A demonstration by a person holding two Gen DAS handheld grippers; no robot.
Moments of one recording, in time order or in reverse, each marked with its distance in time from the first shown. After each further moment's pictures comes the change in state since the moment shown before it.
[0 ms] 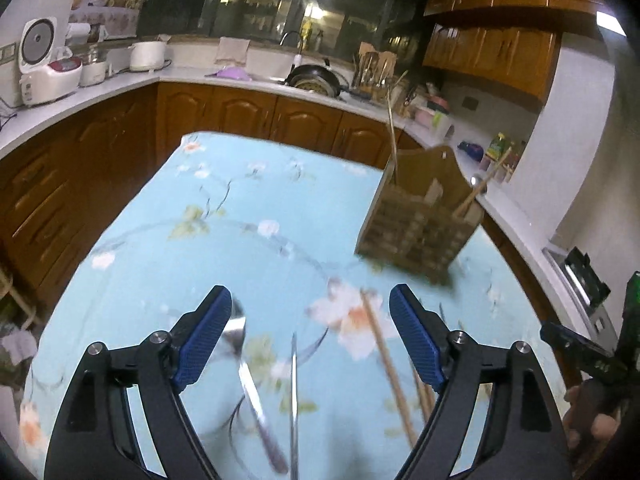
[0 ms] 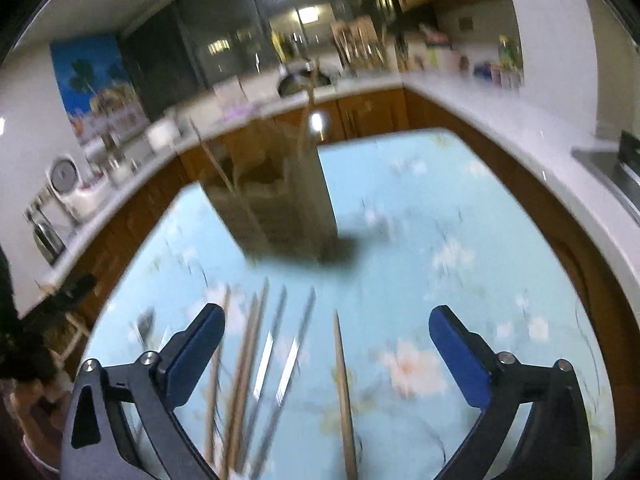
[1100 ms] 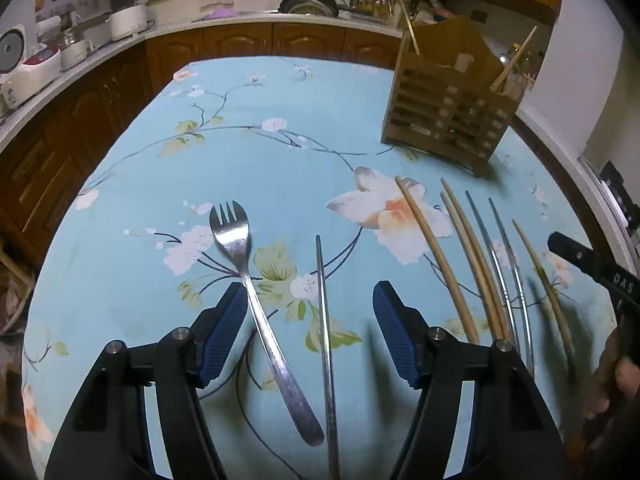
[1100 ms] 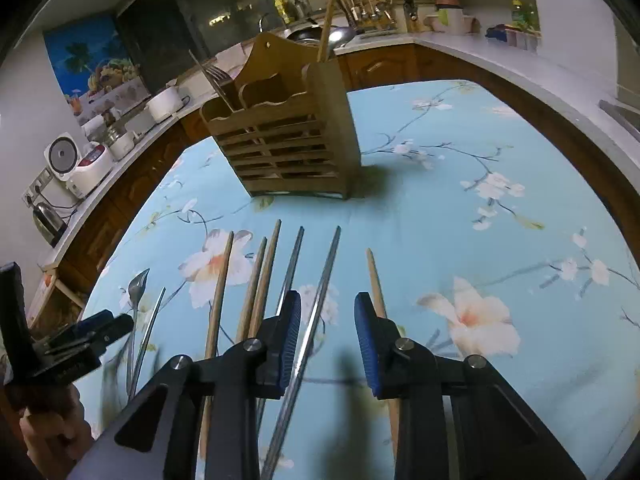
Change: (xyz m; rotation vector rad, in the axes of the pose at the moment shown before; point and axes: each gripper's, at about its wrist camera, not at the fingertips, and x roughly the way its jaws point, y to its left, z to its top) left arm 0.059 -0.004 -0.044 0.136 0.264 0.096; right arm 0.055 0.018 -0.036 0.014 0.090 0.057
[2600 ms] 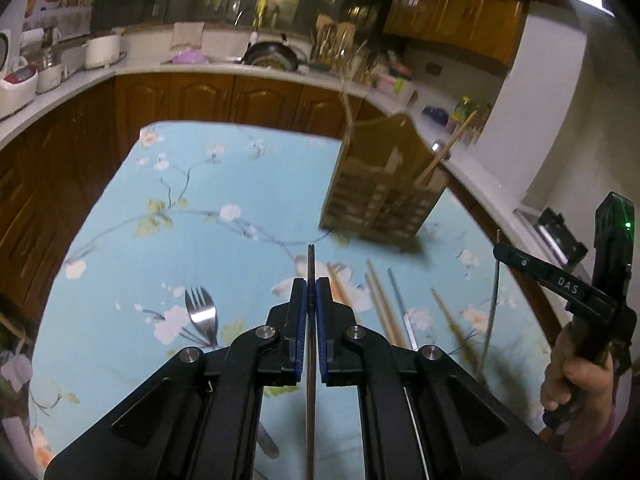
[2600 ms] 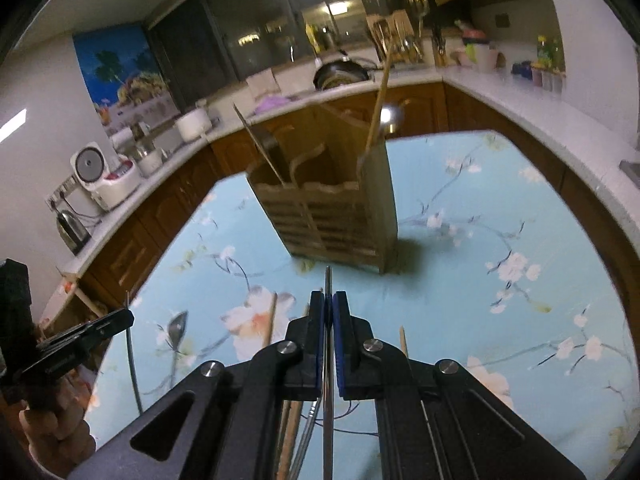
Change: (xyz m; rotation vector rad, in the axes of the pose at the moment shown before) left arm -0.079 -0.001 0.049 -0.011 -0.193 -0.215; right arm -0.042 0.027 0.051 -0.061 -0.120 0.078
